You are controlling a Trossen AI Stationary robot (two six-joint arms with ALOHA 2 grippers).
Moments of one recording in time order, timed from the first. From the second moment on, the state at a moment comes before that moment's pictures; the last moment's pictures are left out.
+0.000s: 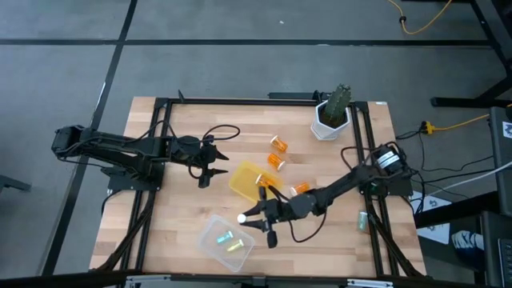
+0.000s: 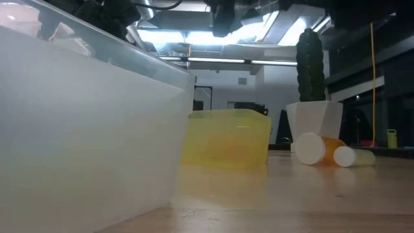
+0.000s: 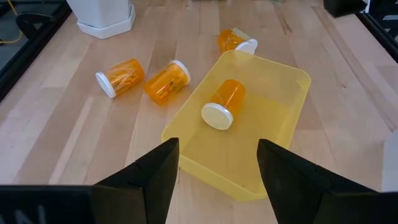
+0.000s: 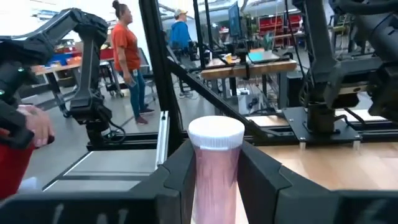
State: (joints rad) left arm 0.03 1.00 0.56 -0.10 -0.01 0.01; right arm 0.44 1.95 1.01 1.00 0.23 0.15
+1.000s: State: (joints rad) left arm 0.03 1.00 0.56 -0.10 -0.01 0.01; right arm 0.44 2.03 1.27 0.79 0.10 0.19
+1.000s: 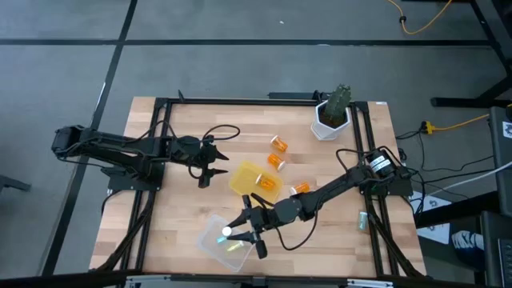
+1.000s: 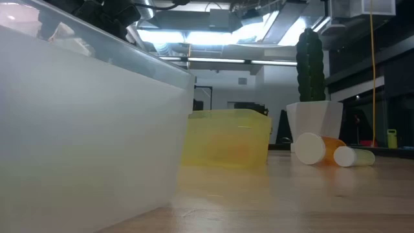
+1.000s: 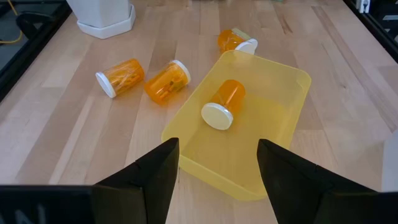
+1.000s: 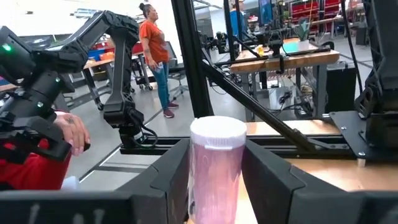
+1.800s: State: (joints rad) left arm 0.03 1.00 0.56 -0.10 -0.01 0.00; right arm 0.43 2.00 1.27 0.76 0.11 0.35
